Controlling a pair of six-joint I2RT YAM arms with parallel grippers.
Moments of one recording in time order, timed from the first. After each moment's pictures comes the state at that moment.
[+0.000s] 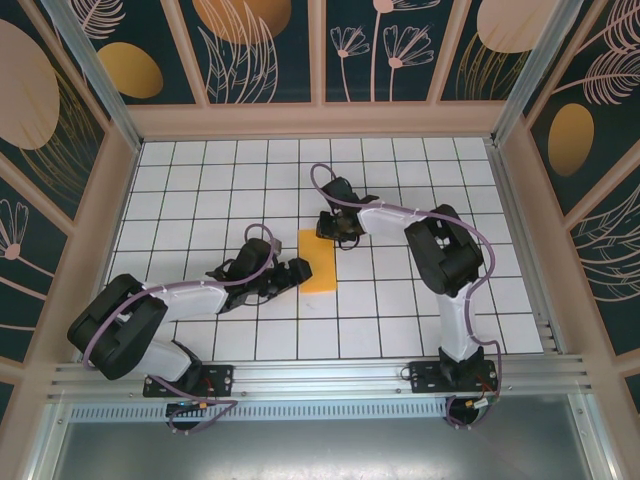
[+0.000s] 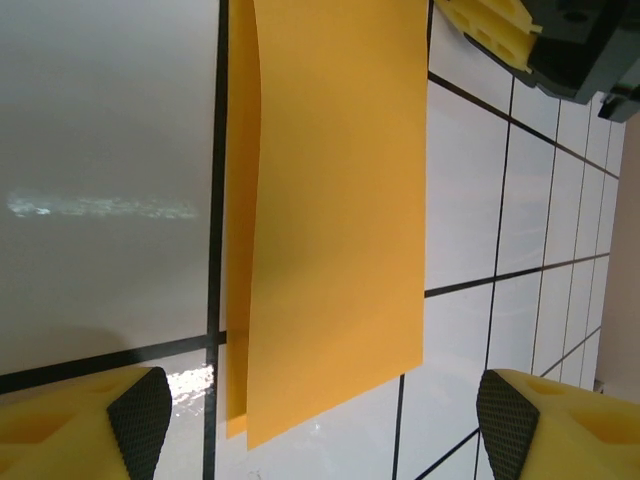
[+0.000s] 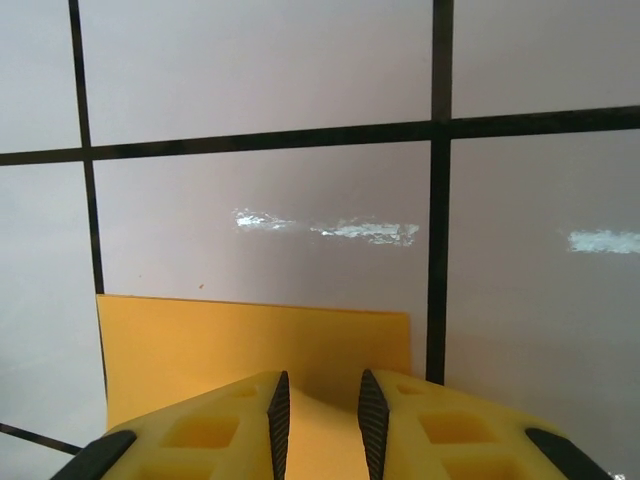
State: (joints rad) left arm -0.67 1.44 0.48 0.21 0.31 -1.03; right arm 0.64 2.06 1.36 -0.37 -0.10 0.67
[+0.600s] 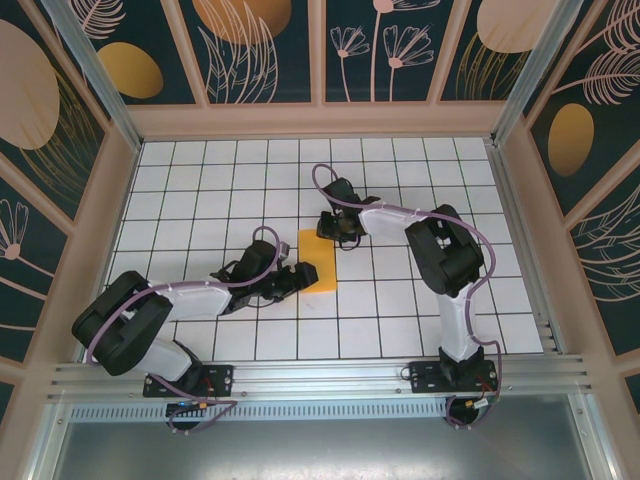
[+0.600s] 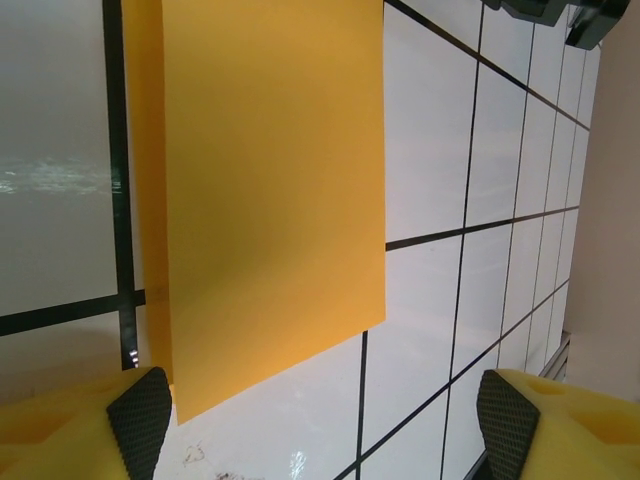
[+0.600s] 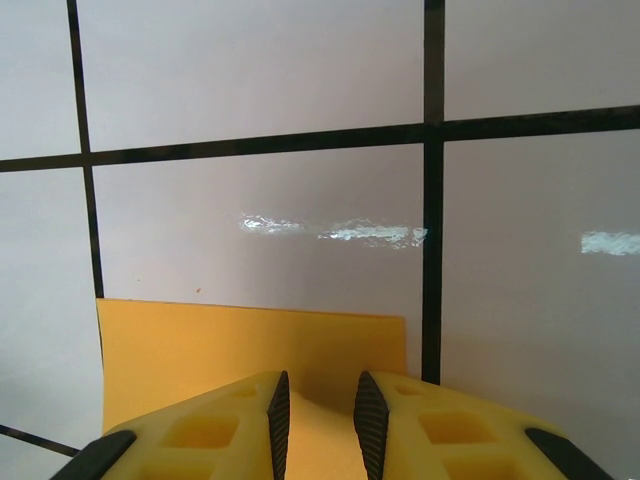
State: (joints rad) left arm -0.70 1.47 0.48 0.26 0.38 -1.05; right arm 0.63 2.05 1.34 -0.35 -0.11 0.68
